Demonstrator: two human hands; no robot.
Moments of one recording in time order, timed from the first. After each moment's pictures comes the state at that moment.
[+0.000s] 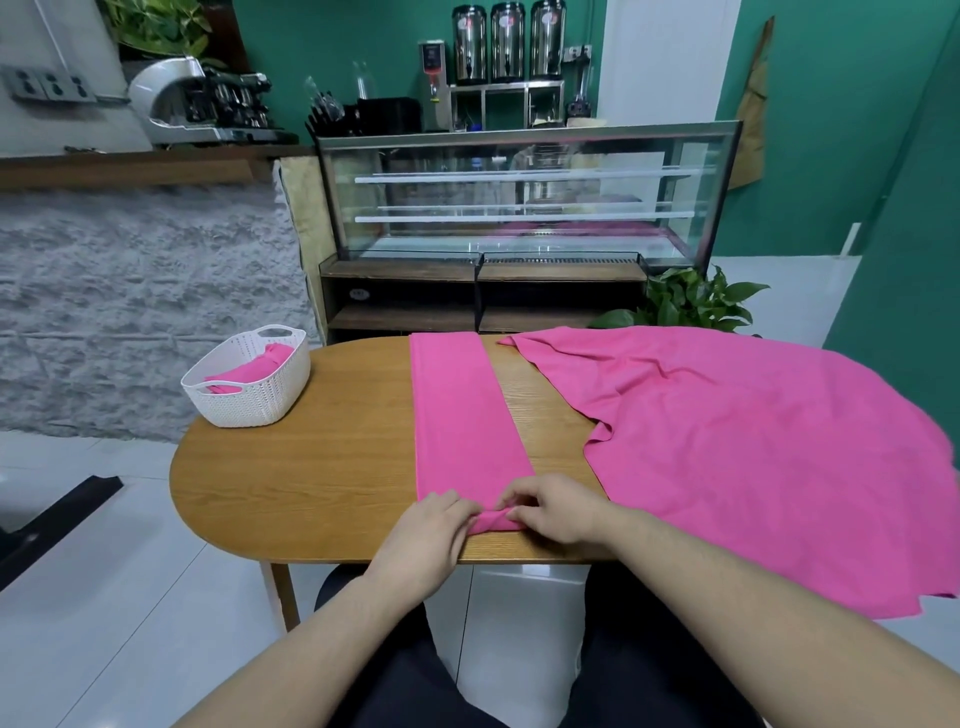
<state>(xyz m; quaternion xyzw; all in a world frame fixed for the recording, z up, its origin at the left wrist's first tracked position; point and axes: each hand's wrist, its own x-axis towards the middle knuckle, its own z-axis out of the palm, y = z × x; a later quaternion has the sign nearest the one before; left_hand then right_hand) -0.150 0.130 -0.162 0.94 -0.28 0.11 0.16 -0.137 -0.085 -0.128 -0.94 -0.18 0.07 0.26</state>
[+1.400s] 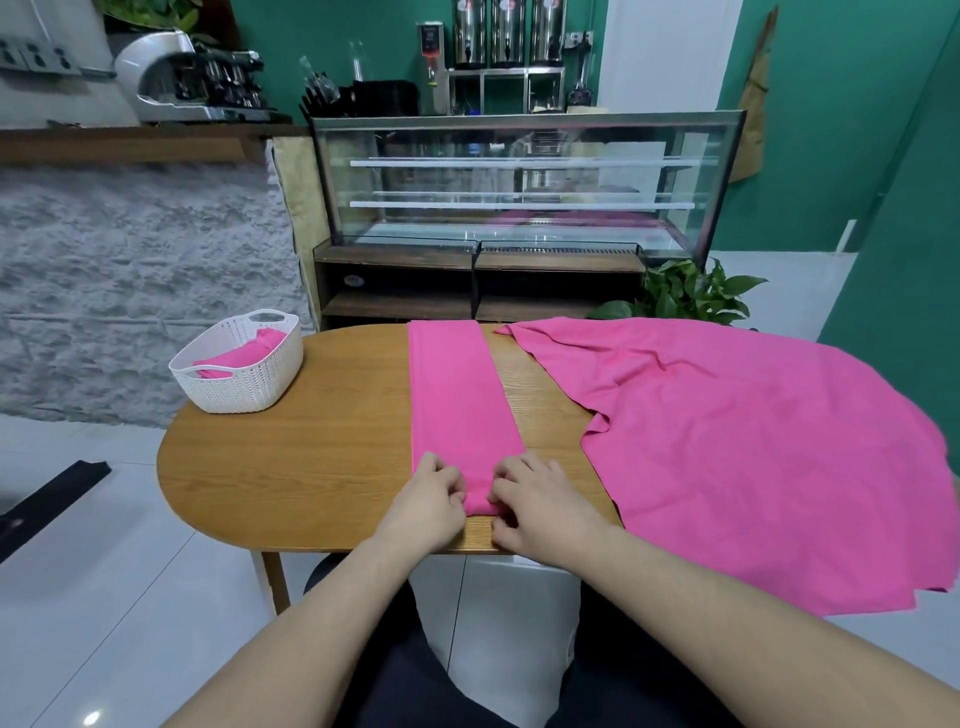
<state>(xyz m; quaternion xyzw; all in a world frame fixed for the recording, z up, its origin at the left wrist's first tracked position) -0.125 0.113 -0.153 0.95 -0.13 0.03 0.27 -0.152 -0.069 -0.145 -0.96 -0.26 -0.11 0.06</state>
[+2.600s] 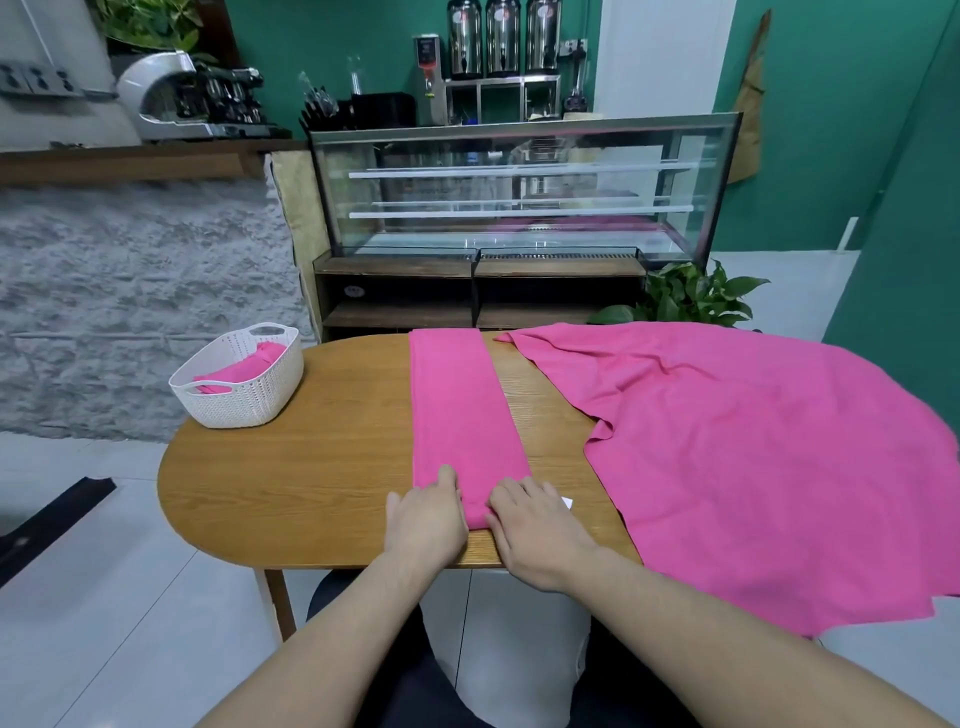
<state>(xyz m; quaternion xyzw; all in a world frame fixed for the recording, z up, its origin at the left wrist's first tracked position) -0.132 0.101 -0.149 0.99 -0.08 0.08 0.09 -0.148 -0.059 -0.171 -0.96 -0.22 -0.19 0.03</state>
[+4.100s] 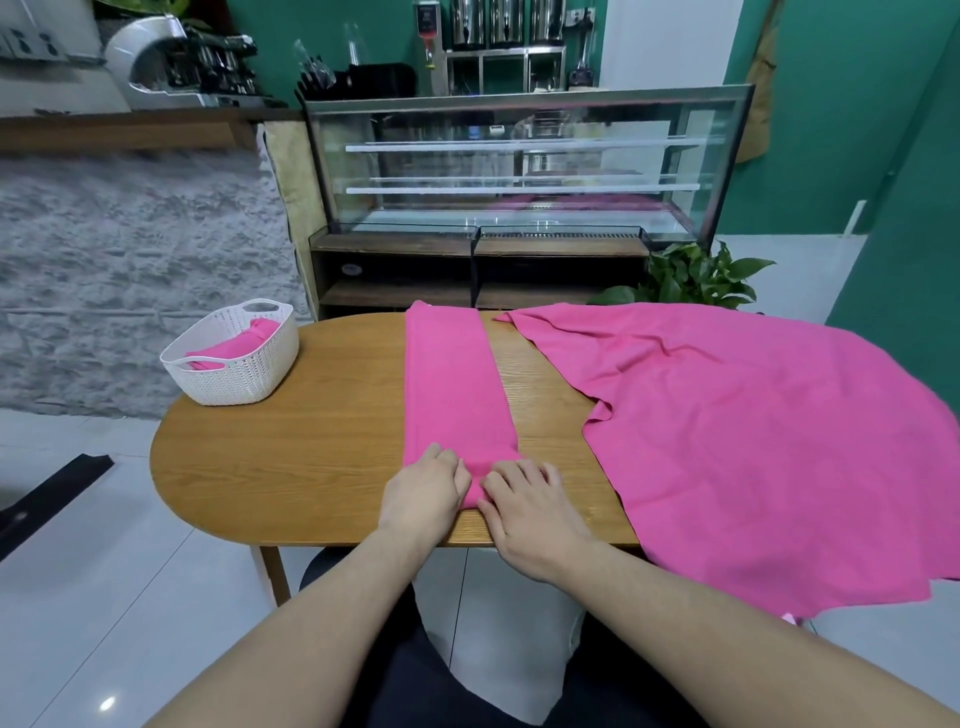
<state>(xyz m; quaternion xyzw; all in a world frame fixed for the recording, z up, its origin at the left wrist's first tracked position) -0.122 0.103 -0.153 0.98 -0.10 0.11 0.13 -0.153 -0.053 -0.185 -0.95 -0.20 -0.25 0.03</state>
